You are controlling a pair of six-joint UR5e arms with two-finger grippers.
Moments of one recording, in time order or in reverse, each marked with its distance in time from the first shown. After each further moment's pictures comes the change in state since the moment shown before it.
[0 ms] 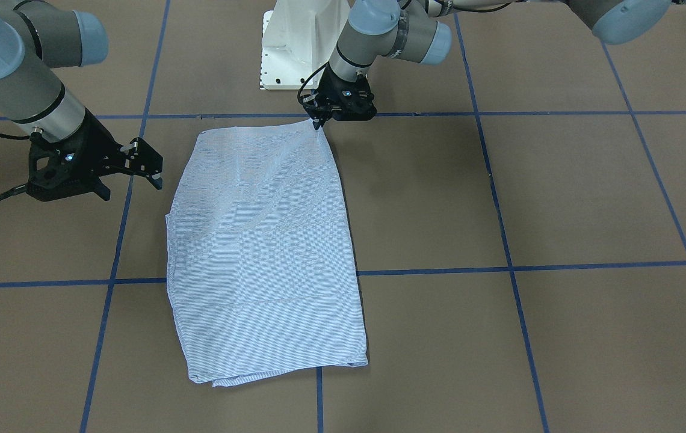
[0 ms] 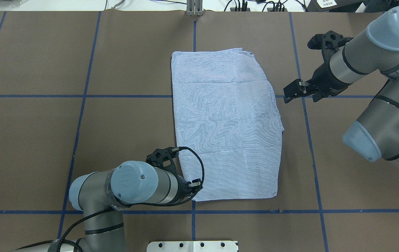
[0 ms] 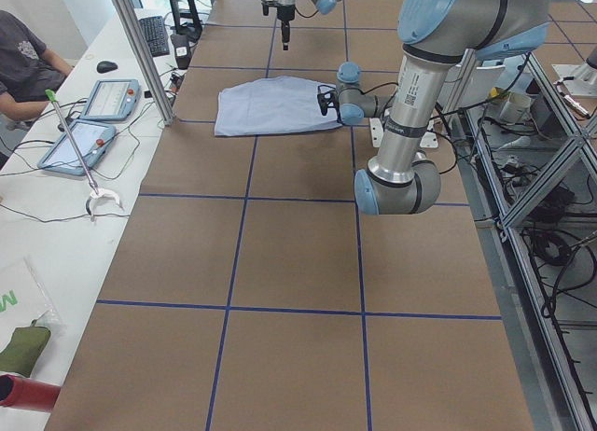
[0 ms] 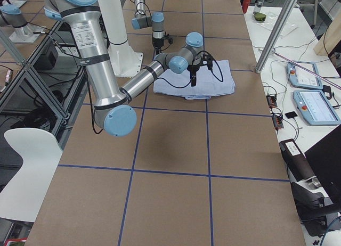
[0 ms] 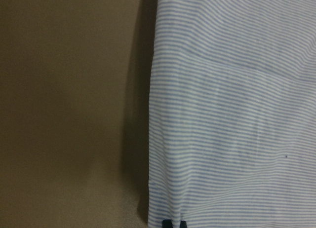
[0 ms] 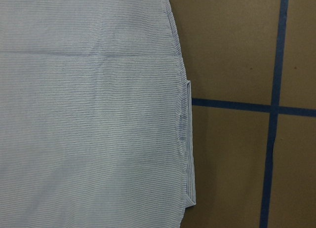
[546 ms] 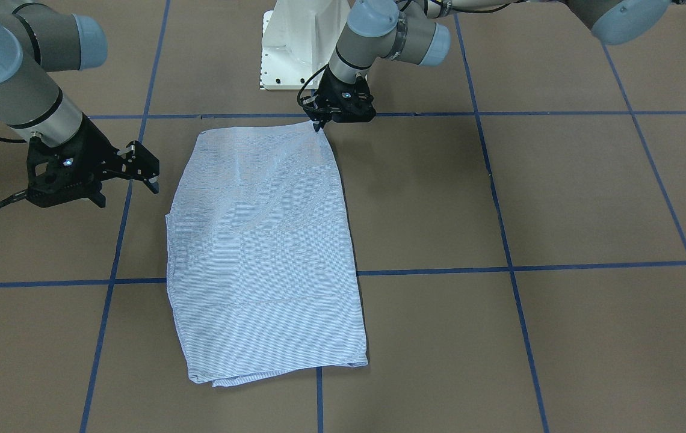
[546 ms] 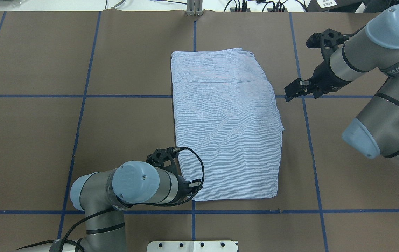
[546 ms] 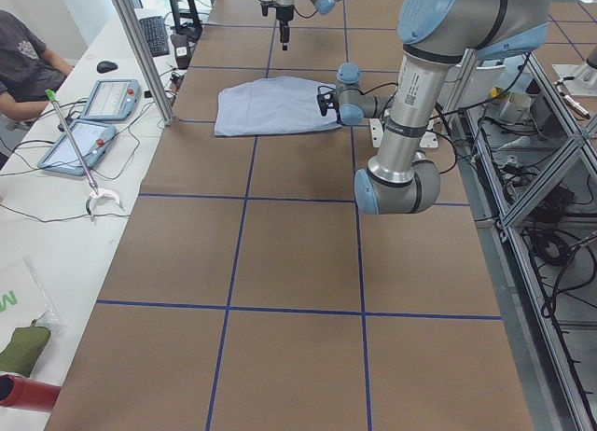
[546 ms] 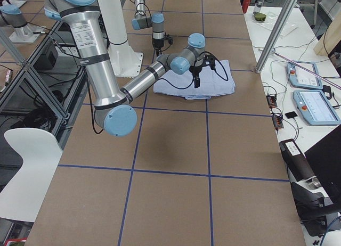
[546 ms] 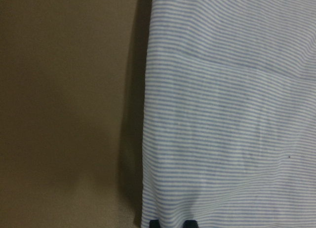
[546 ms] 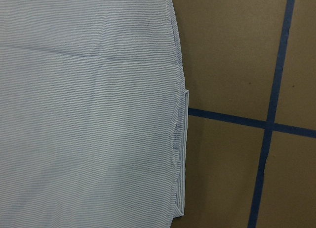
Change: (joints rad) left arm 0.003 -0.004 0.011 0.000 0.005 0.003; right arm 0.041 0.006 -0.033 -0.004 -0.010 -0.175
